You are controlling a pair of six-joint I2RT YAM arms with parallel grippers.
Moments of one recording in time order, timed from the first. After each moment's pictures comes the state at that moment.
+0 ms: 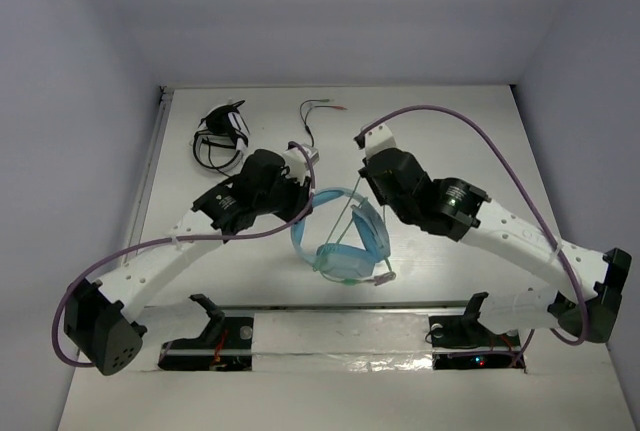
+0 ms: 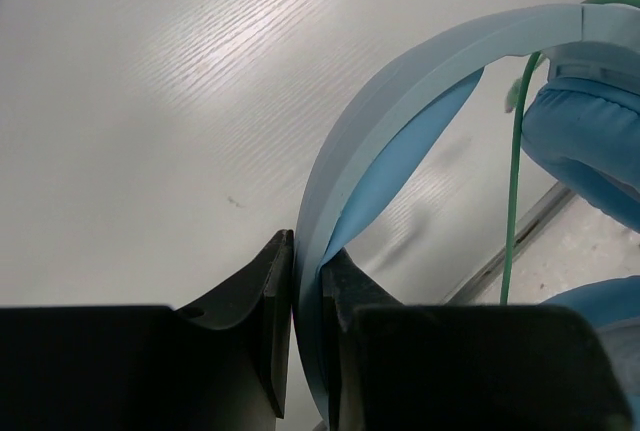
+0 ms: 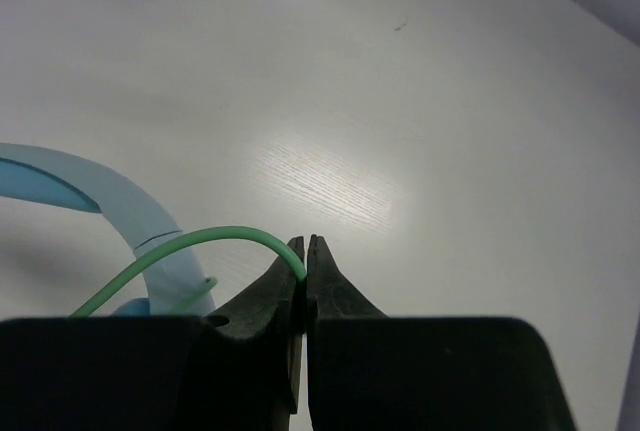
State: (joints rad) left arm -0.69 1.14 0.95 -0.51 0.16 -0.18; right arm 1.01 1.28 1.34 -0.71 0.69 0.08
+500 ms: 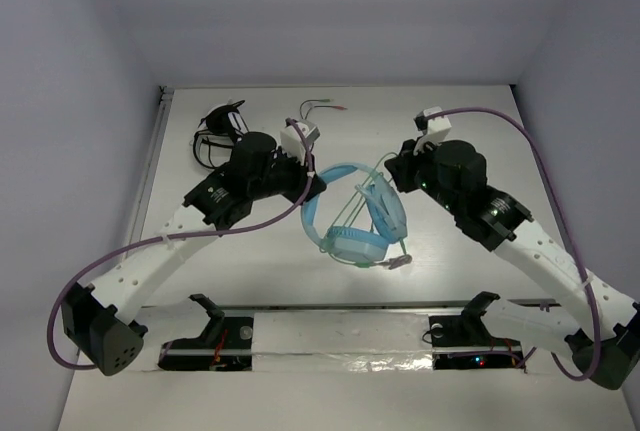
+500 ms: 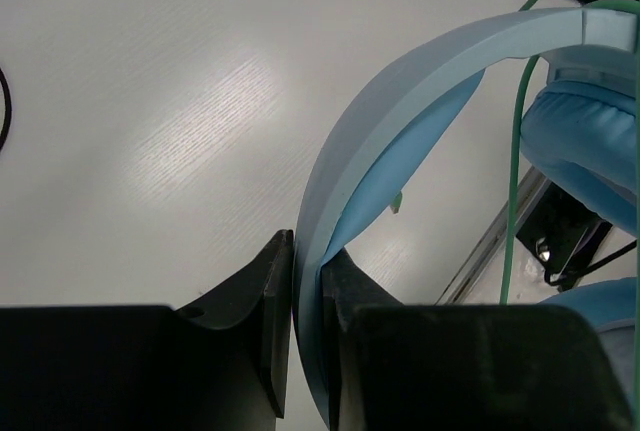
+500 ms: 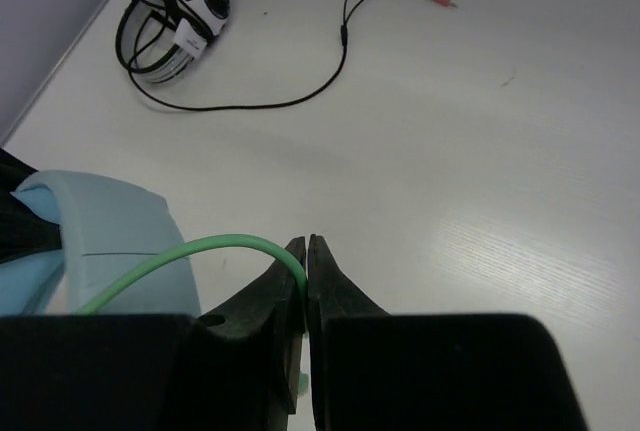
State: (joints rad) left arm -0.68 1.13 1.06 -0.40 0.28 -0.21; right arm 0.71 1.01 1.07 -0.35 0.21 0.24
